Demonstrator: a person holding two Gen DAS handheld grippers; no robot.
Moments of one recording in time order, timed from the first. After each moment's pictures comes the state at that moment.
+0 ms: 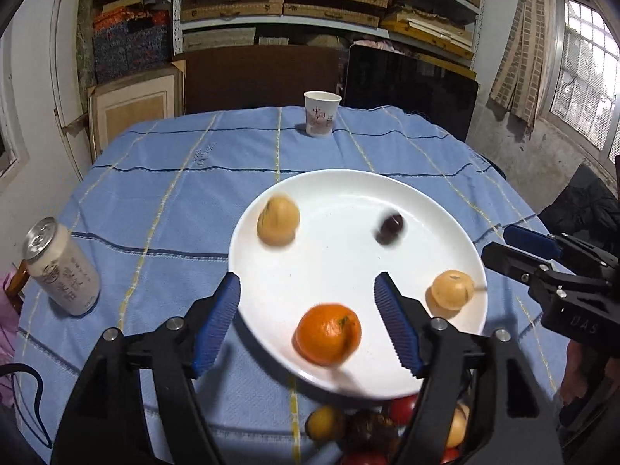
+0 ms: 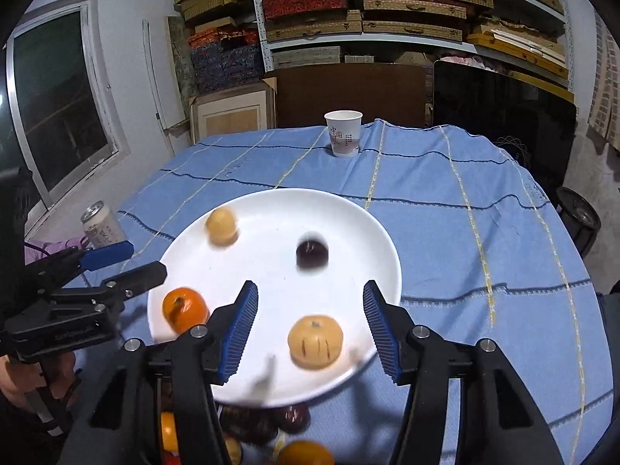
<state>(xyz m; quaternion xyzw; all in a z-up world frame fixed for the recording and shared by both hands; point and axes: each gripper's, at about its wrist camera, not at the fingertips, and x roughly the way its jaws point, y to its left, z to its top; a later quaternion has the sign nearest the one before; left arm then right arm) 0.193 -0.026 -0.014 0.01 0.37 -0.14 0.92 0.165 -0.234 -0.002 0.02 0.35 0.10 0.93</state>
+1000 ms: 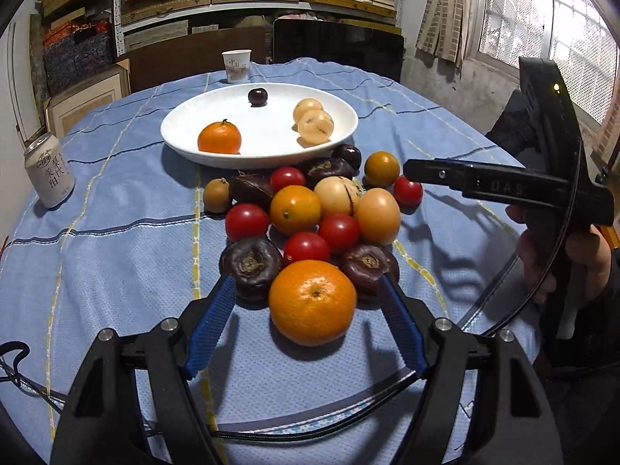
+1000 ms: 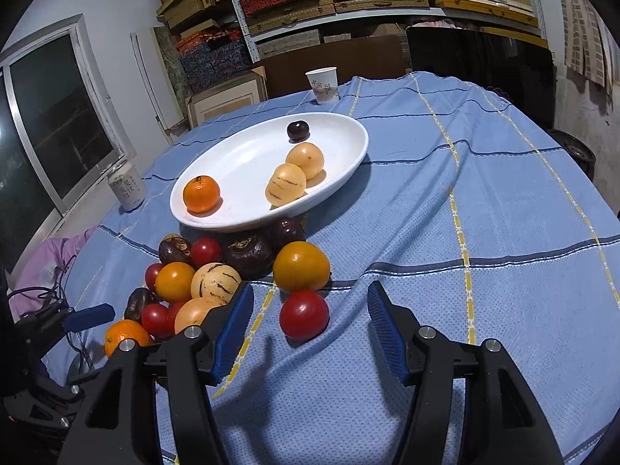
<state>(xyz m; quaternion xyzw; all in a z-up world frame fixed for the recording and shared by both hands) 0.012 -0.042 -0.070 0.07 0.39 -0.24 0.89 0.046 -0.263 -0.062 0.09 0.37 0.10 0.92</state>
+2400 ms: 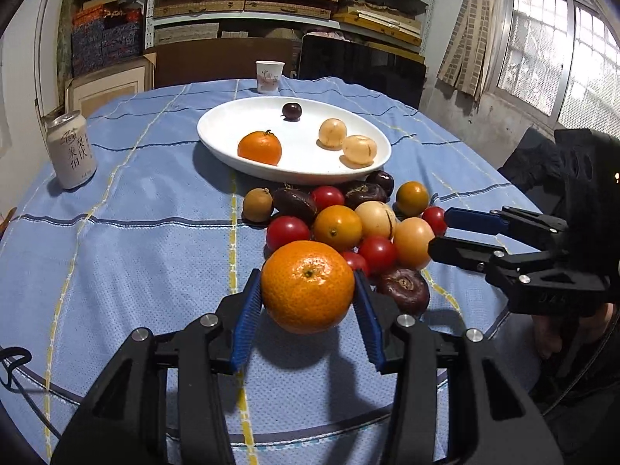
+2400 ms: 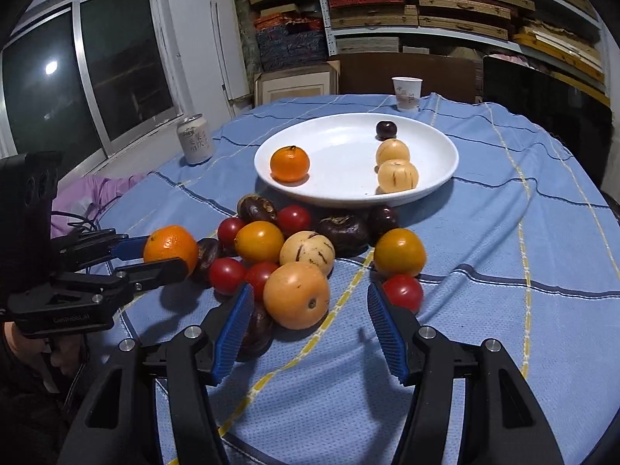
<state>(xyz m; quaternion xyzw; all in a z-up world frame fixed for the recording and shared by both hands) 0.022 -0.011 -0.067 0.02 0.36 -0.21 0.91 0.021 -0.210 -0.057 0.00 0.36 0.21 0.91</state>
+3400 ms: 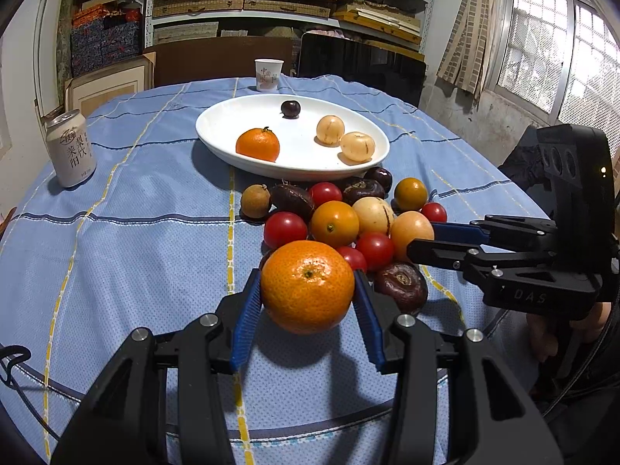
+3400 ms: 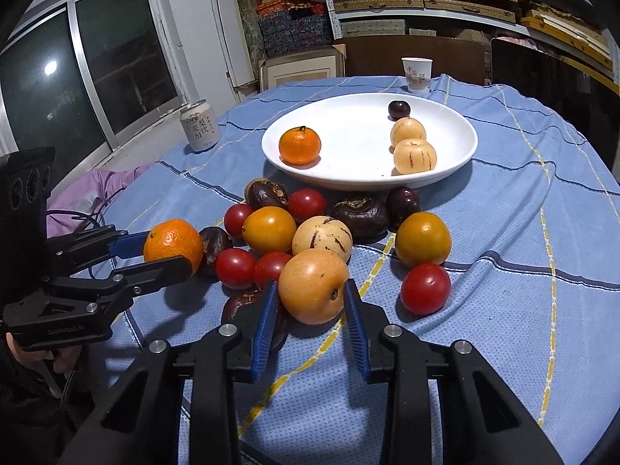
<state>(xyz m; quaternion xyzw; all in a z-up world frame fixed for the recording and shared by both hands) 0.022 -0.012 -0.068 0.02 0.37 -0.21 0.91 0.029 -0.205 -0.067 0.01 0.39 0.22 0.90</state>
